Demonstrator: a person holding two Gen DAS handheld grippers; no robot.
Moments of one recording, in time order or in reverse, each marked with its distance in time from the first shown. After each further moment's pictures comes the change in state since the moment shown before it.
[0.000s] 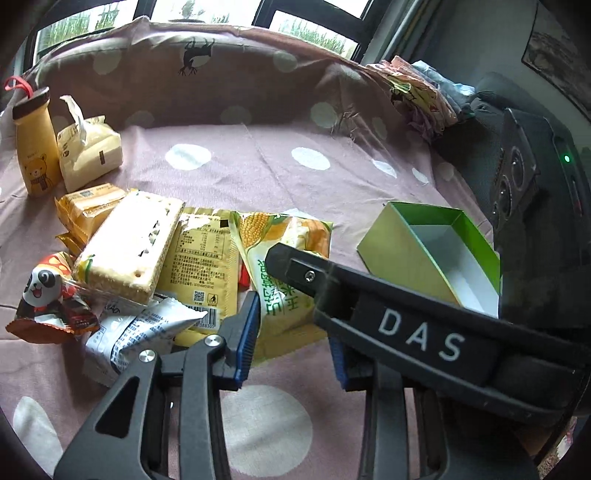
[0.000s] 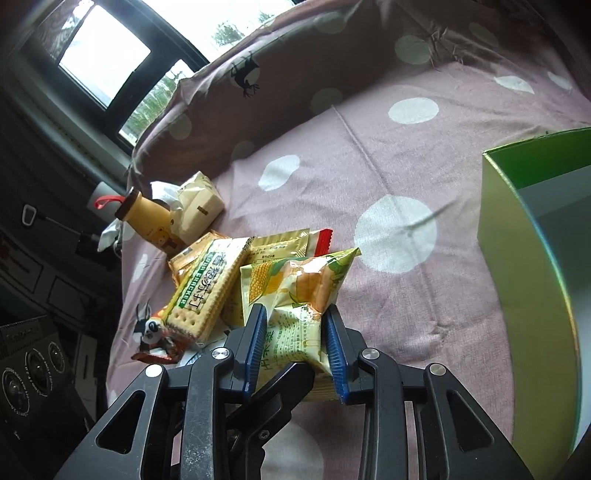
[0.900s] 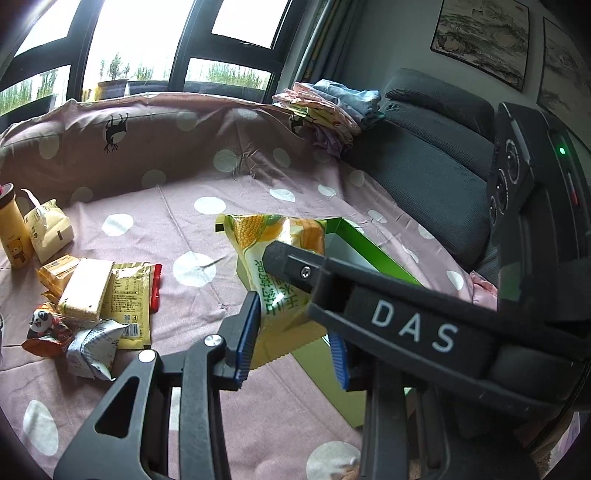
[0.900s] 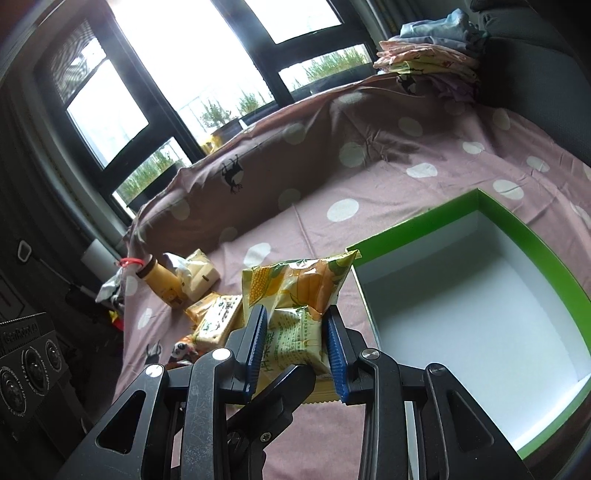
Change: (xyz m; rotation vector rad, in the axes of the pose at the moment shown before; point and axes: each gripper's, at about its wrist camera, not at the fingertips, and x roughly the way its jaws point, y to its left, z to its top) left arm -0.091 -0.094 -0.015 0.200 -0.107 -0.176; right arm -0.155 0.011 -0.032 0.025 -0.281 -0.113
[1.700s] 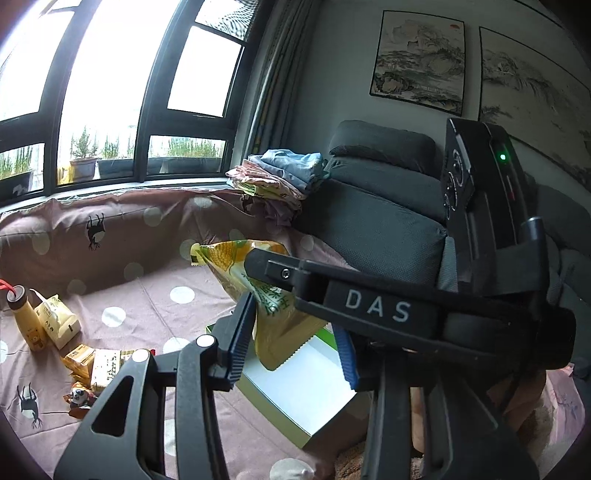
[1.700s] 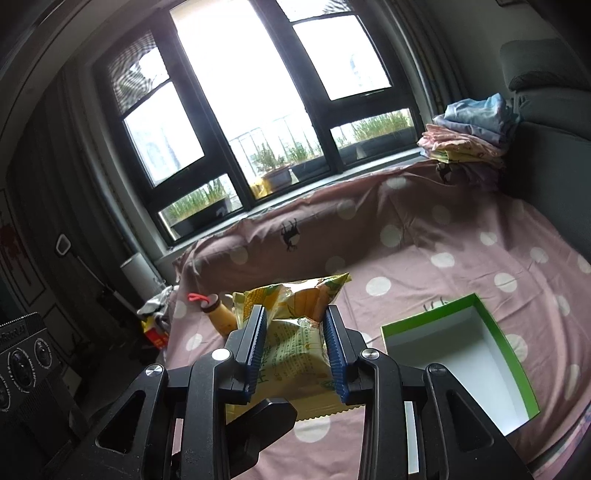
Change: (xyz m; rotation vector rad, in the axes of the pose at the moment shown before) left arm -0.097 -0.063 0.061 0.137 -0.186 -0.105; right arm -0.116 0.053 0.061 -0.135 -0.144 0.067
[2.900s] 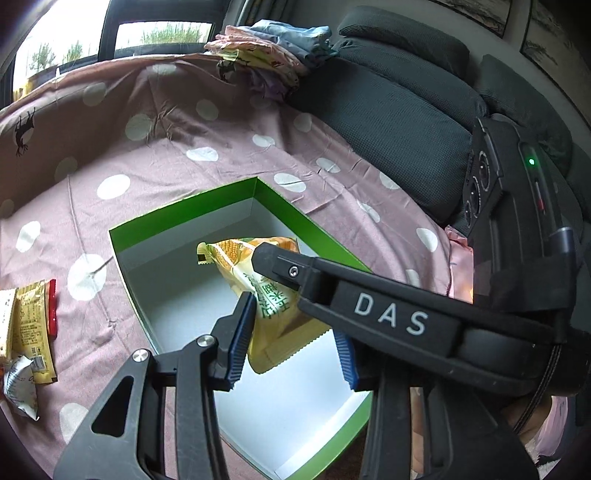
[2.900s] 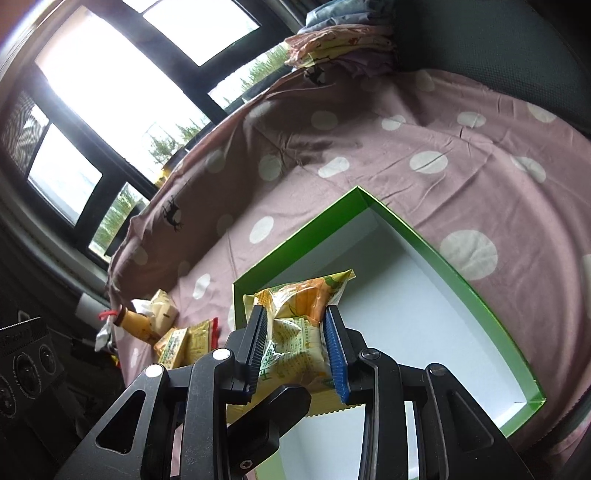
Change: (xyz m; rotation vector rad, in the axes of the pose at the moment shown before) left arm 0.202 -0.004 -0.079 -0.078 0.417 -0.037; right arm 0.082 -0.196 -0.067 0.367 0.177 -0.126
